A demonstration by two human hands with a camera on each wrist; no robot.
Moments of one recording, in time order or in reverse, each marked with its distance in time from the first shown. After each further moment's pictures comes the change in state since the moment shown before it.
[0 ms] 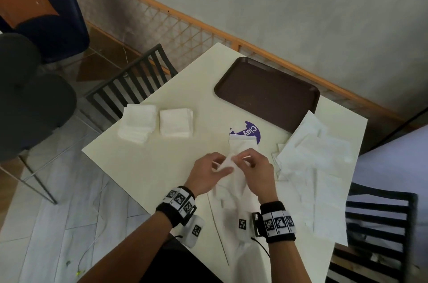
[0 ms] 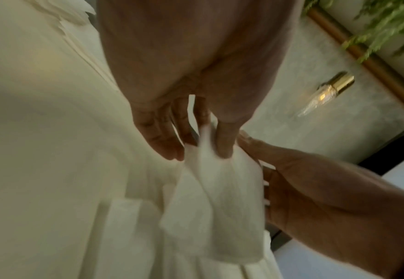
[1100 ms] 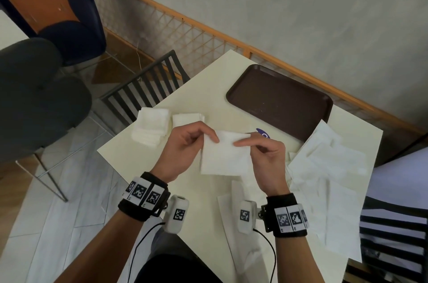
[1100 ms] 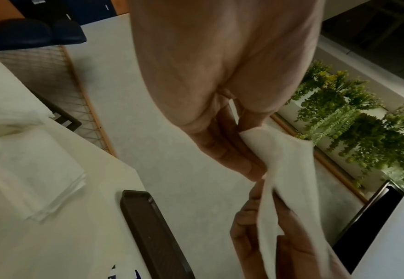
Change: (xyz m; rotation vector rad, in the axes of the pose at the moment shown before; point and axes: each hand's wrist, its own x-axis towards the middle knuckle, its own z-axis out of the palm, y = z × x) left_hand -0.037 0.081 -0.120 -0.347 0.130 0.340; right_hand 0.000 -0.087 -0.004 0.637 -0.093 -0.397
